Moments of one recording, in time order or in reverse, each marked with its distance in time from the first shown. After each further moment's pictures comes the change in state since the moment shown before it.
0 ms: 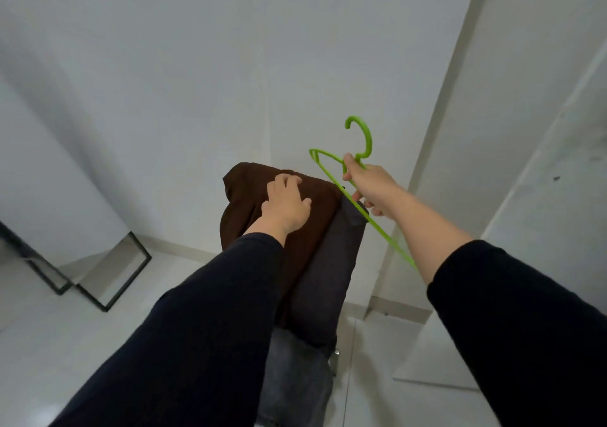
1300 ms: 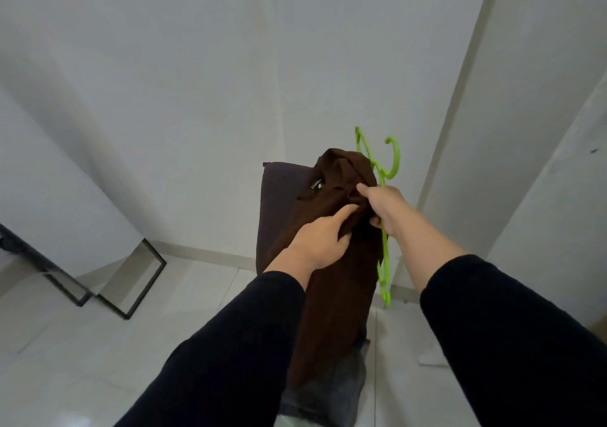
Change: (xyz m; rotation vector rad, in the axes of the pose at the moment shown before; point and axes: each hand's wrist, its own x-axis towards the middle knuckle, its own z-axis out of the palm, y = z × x) left_hand -0.037 -0.041 0.015 0.025 -0.263 0.411; right_hand 0.028 0.029 0.074 0.470 0.073 0.310
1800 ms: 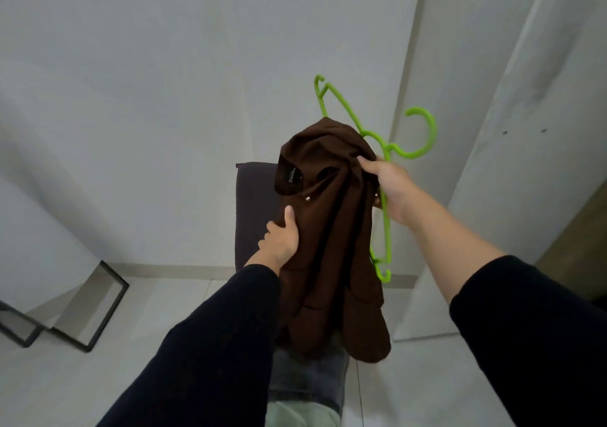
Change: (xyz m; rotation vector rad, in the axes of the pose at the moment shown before) left_hand -0.044 -0.010 0.000 -0.456 0.044 -0.773; right_hand -0.121 -0.009 -0.036 0.201 -0.044 -0.270
